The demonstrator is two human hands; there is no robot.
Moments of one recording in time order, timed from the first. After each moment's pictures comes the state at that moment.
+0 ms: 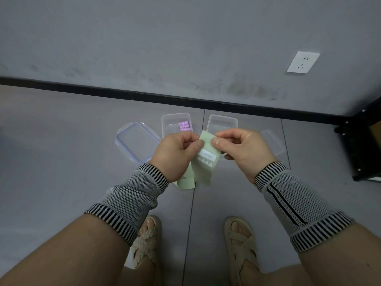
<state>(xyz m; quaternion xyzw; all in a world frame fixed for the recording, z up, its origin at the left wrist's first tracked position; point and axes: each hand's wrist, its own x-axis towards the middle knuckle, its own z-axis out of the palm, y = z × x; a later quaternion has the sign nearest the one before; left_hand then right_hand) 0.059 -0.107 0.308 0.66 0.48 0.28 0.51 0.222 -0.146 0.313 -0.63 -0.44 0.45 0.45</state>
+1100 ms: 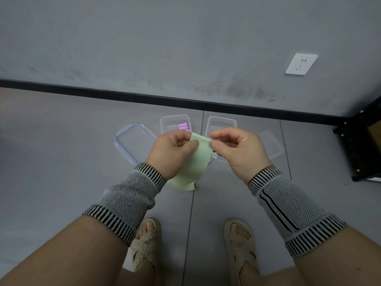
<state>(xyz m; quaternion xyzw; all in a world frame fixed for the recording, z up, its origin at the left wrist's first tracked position) 0.058 -0.101 0.309 0.59 0.51 0.30 0.55 0.215 -0.146 0.314 -0.62 -0.46 0.40 0.48</state>
